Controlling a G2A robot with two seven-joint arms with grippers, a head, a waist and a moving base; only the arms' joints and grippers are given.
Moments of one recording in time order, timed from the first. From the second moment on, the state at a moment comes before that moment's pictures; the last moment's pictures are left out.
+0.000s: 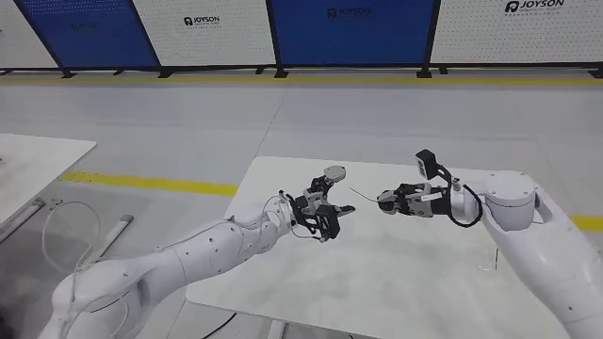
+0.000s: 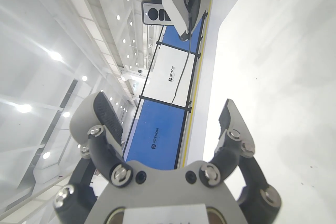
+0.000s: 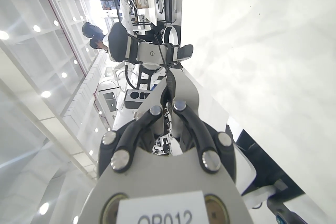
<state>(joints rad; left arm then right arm) 0.61 -0.94 -0.17 -1.17 1.57 0.34 0.61 -0.64 -1.14 0.81 -1.14 0.48 0.34 1.07</state>
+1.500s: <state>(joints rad) 0.61 -1.02 -0.17 -1.05 1.57 0.34 0.71 -0.57 -1.15 0.70 -1.06 0.56 0.34 1.05</state>
